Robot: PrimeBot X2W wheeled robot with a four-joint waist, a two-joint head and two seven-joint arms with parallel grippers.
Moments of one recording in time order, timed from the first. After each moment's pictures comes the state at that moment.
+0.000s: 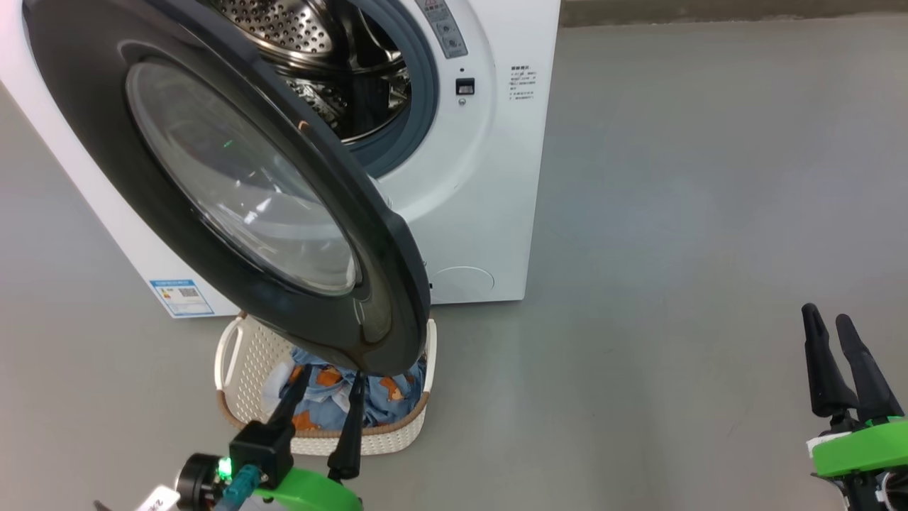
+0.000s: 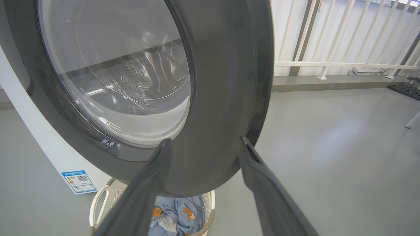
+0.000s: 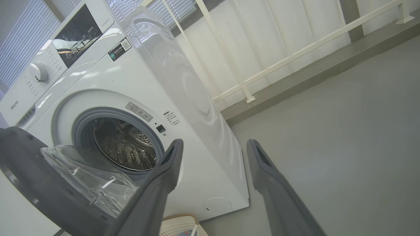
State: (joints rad) left arm -0.17 0.03 -0.34 0.36 -0.22 -0.01 -0.25; right arm -0.06 -0.31 -0.02 0.14 0.91 0.12 -0.19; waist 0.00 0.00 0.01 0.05
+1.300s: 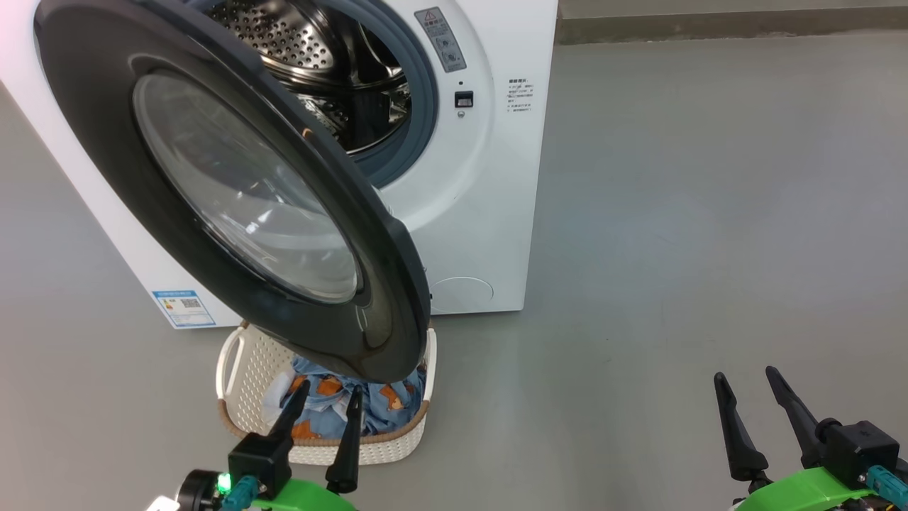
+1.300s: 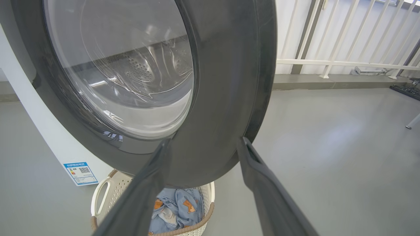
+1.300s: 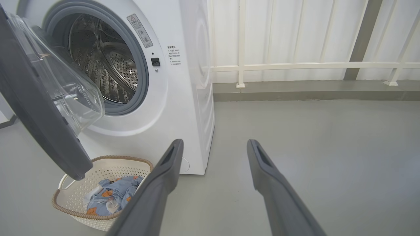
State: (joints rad) left arm -0.15 0.04 -0.34 0.39 -0.24 -0.01 -0.25; right arm 0.00 -0.12 -0.08 0.20 0.19 0.12 -0.25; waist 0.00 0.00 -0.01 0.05
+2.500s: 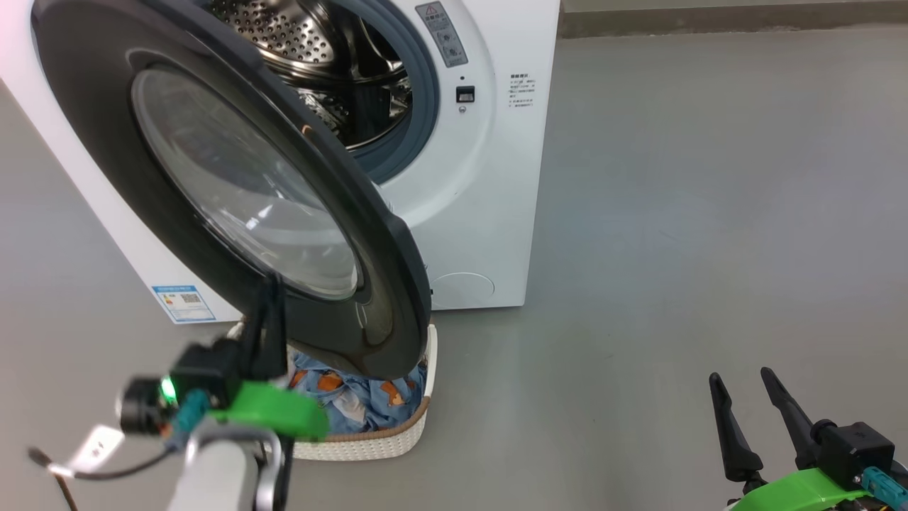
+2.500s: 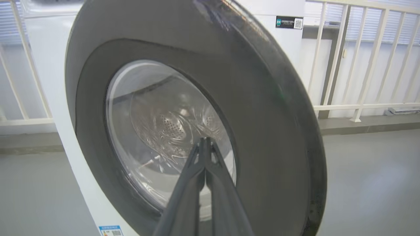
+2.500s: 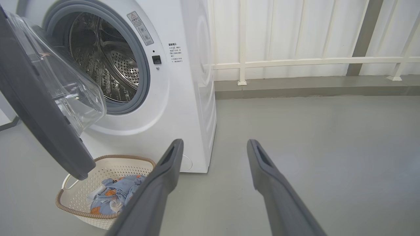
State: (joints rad) left arm -0.31 0.03 -0.23 0.32 -0.19 0.05 -0.25; right arm 0.00 -0.11 -0.08 0.20 0.19 0.12 -0.25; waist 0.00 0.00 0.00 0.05
